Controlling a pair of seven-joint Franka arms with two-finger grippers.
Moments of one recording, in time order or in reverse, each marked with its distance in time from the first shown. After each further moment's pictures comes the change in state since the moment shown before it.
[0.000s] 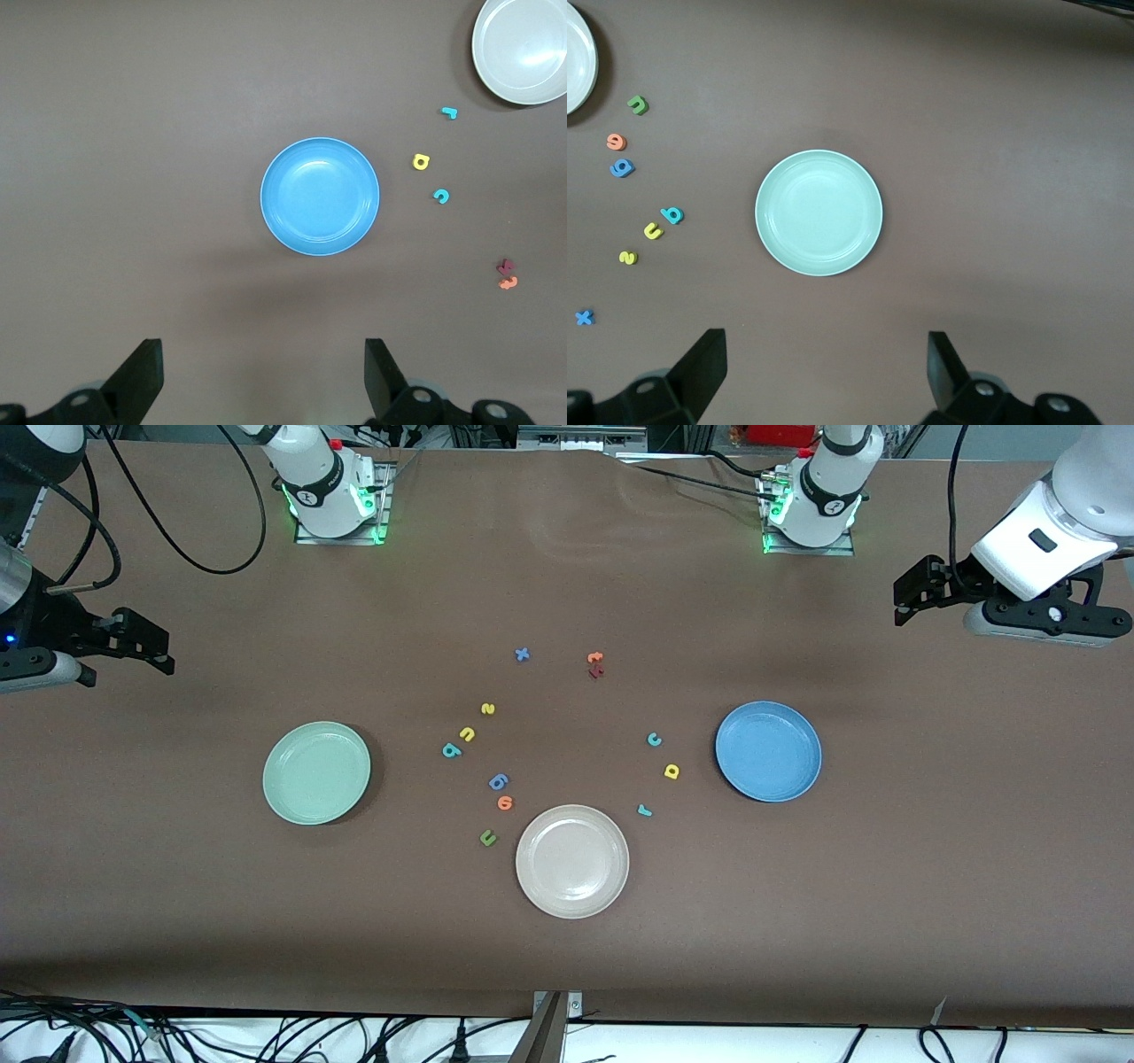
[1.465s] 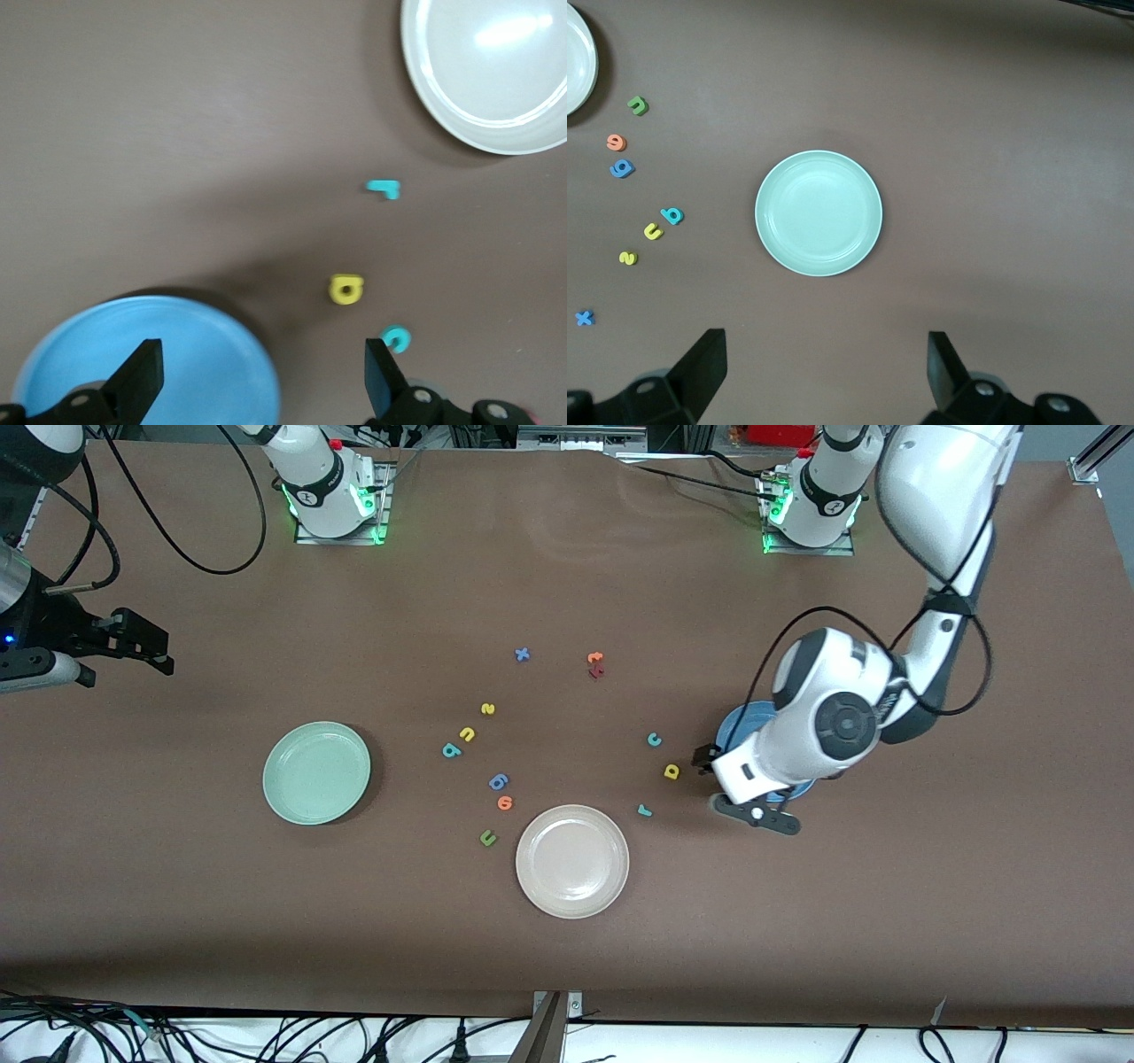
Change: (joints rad) left arm -0.186 0.626 -0.072 0.036 -0.020 0.568 -0.055; right arm 0.000 0.002 0.000 0.004 0.000 -0.001 0.000
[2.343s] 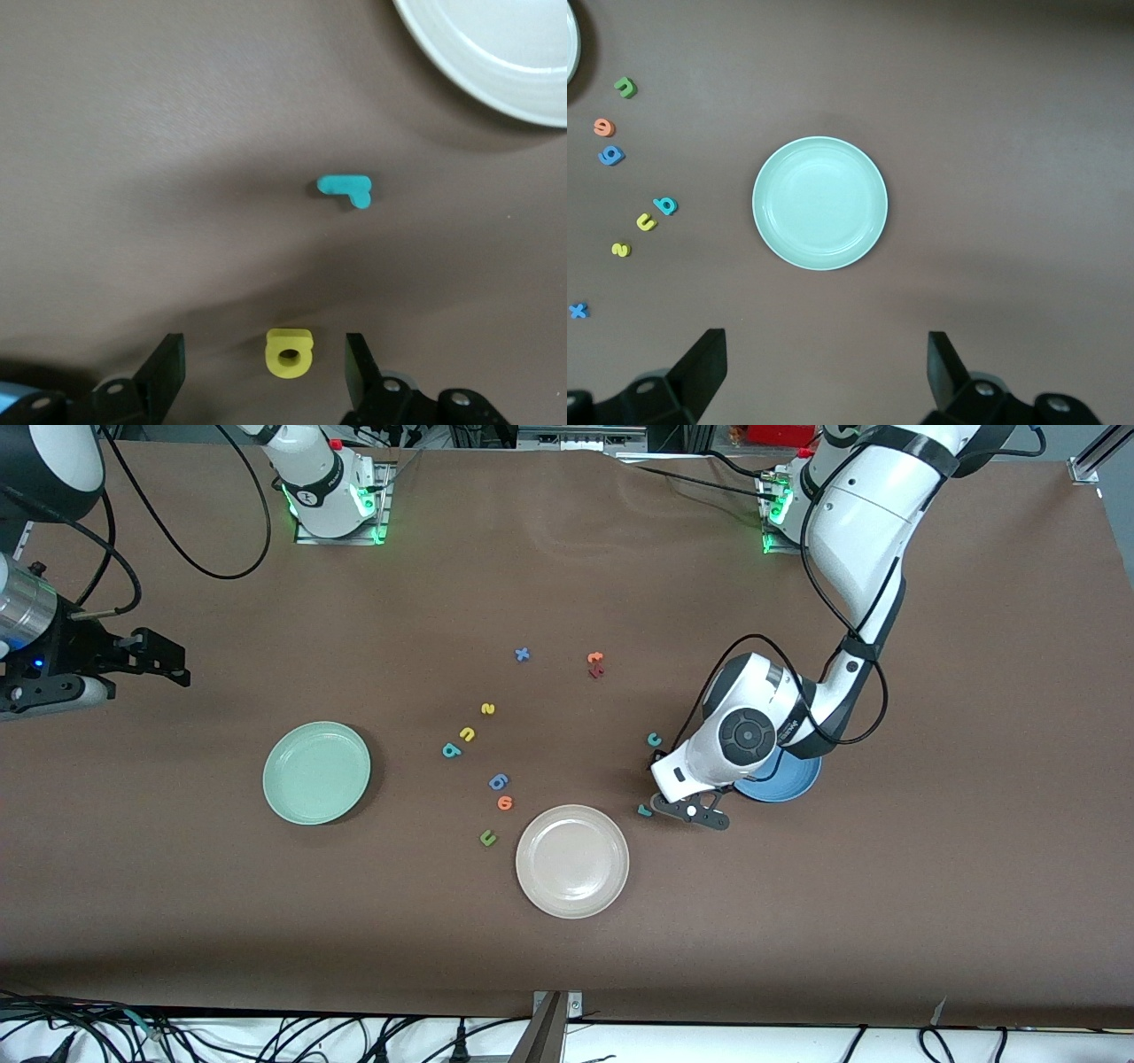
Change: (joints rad) left arm -0.084 0.157 0.009 -0.008 0.053 0.157 -0.066; right arm 0.003 0.054 0.001 0.000 0.000 -0.003 0.000
